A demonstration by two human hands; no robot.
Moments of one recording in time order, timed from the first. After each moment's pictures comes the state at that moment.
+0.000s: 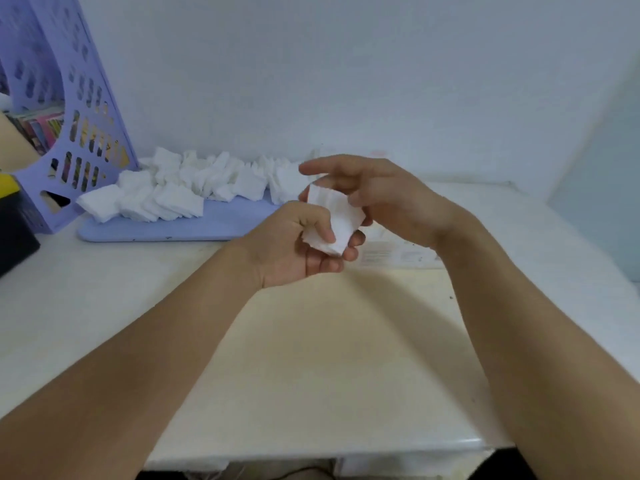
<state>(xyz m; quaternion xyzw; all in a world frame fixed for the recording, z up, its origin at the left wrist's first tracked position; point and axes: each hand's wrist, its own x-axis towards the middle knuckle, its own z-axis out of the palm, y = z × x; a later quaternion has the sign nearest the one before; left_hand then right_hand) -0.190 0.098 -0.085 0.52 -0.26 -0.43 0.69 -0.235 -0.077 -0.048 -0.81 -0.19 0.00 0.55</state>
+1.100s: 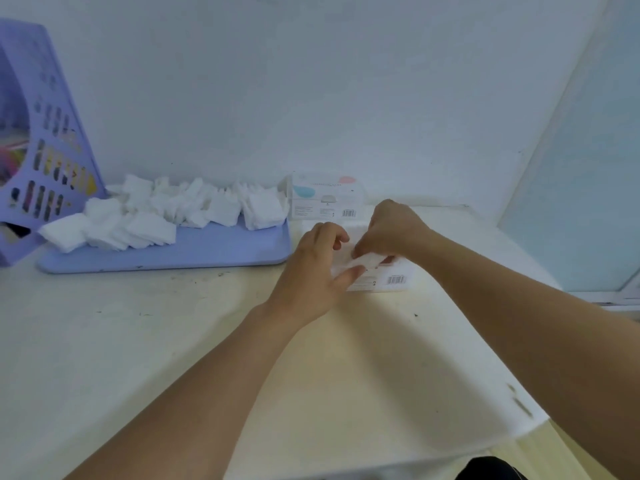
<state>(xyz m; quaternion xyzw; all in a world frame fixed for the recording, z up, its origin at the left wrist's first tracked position) -0.198 0.041 -0.136 0.80 -0.41 0.16 0.42 -0.225 -0.109 -0.050 -0.96 0.24 -0.03 0.18</state>
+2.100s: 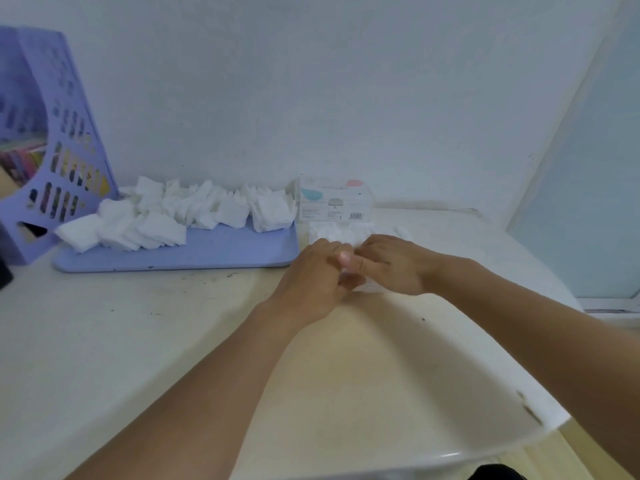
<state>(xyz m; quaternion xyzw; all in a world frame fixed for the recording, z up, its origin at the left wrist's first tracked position) -0.187 0.045 -0.134 0.80 -0.48 0.12 0.34 -0.247 -0.118 -0.074 -0.99 -0.12 0.04 0.10</state>
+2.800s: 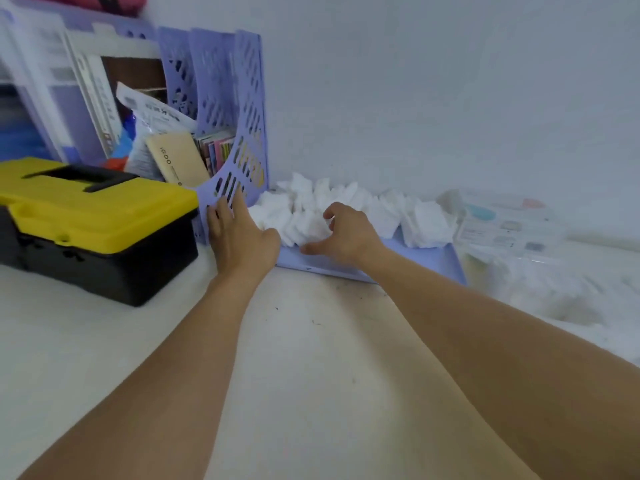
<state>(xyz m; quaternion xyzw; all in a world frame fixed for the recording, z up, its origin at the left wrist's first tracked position) -0.050 0.302 -0.142 0.90 0.08 0.25 0.36 -0.043 0.127 -0.116 -0.95 -0.06 -0.07 0.29</state>
